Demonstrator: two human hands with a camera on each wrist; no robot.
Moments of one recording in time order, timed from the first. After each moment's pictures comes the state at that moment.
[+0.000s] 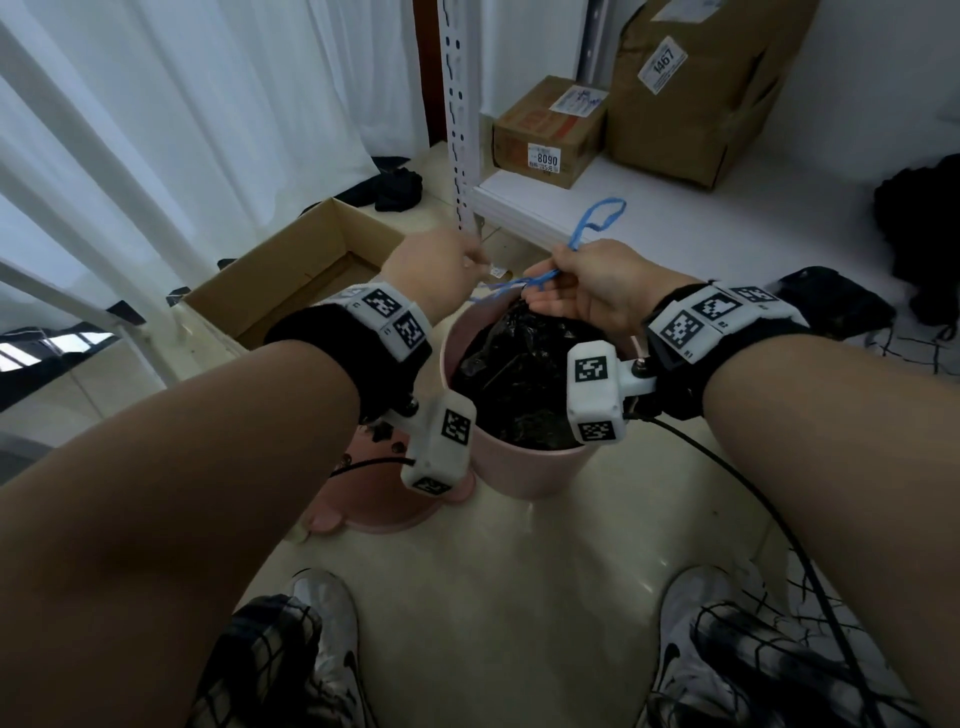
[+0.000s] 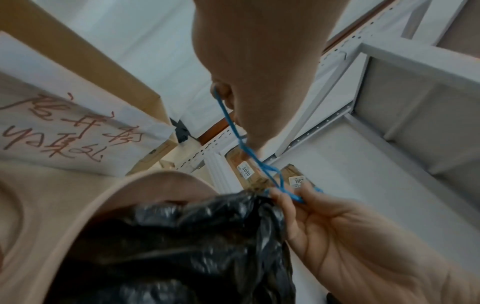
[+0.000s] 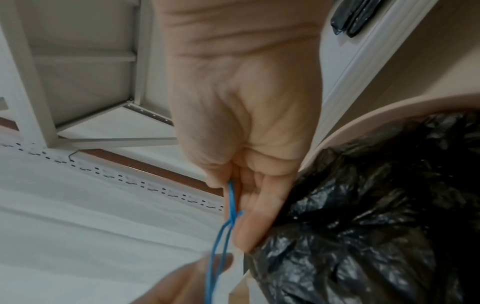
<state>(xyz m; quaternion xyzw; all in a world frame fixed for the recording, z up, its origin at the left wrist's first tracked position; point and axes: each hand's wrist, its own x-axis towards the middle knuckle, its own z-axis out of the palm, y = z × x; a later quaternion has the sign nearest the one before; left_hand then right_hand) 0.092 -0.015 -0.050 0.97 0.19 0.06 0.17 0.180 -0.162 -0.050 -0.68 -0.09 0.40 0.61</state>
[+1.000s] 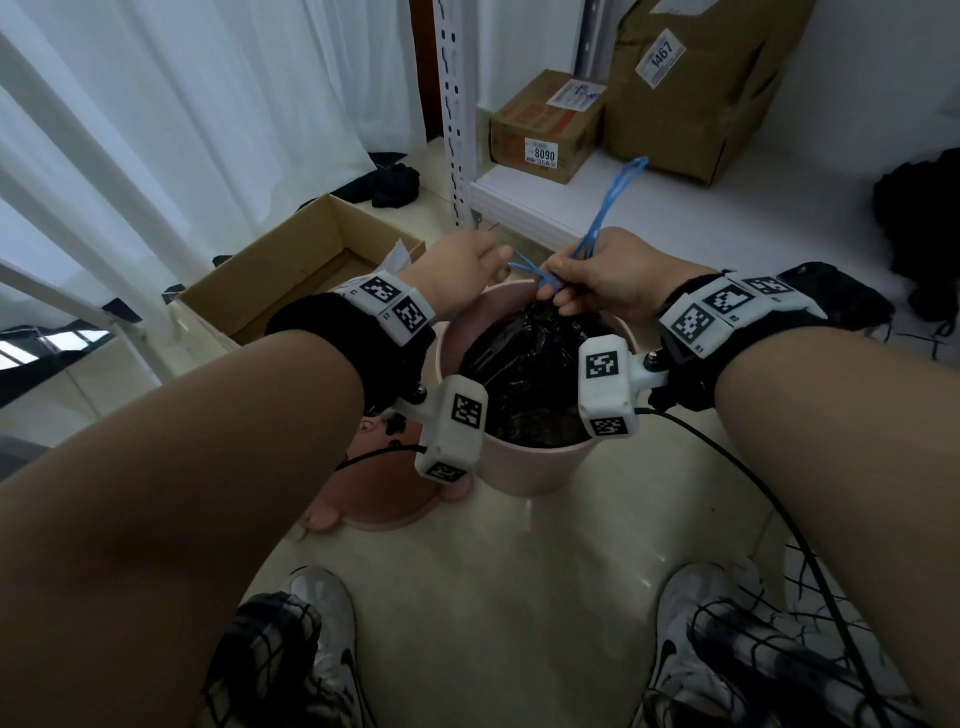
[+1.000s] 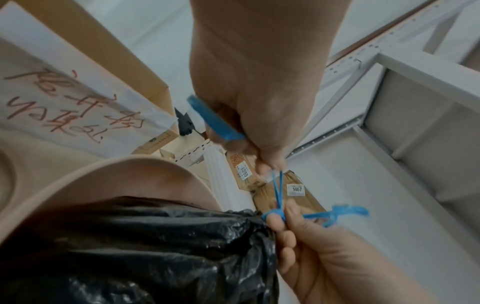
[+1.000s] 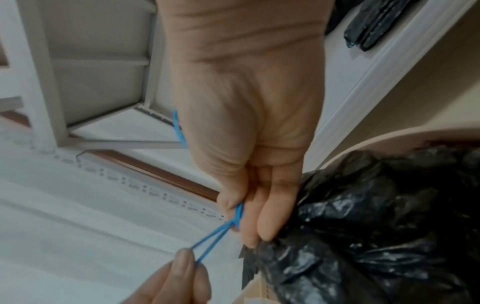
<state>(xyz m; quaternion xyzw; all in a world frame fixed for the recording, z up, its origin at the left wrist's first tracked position) 0.102 -0.032 -0.044 0.94 0.15 0.01 0.31 0.197 -0.179 -0.054 -0.75 -0.21 0.35 0.52</state>
